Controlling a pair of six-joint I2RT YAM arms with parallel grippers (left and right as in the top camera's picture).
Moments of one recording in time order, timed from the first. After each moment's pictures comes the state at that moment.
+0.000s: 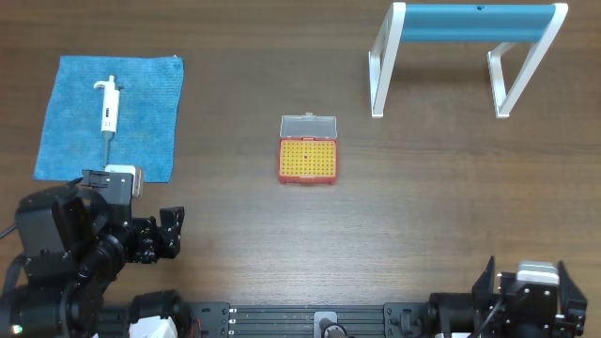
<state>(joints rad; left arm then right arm) 0.18 0.71 1.12 -1.35 0.25 0.11 -0.02 0.15 1.04 -1.34 0.29 -0.34</state>
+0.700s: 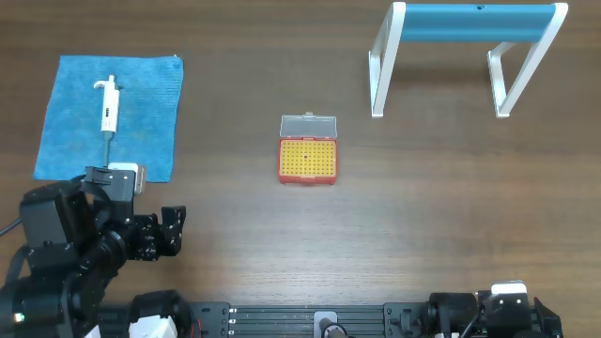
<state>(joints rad) 0.18 0.73 1.11 -1.35 0.26 0.11 -0.02 0.15 1.04 -1.69 0.28 -0.34</state>
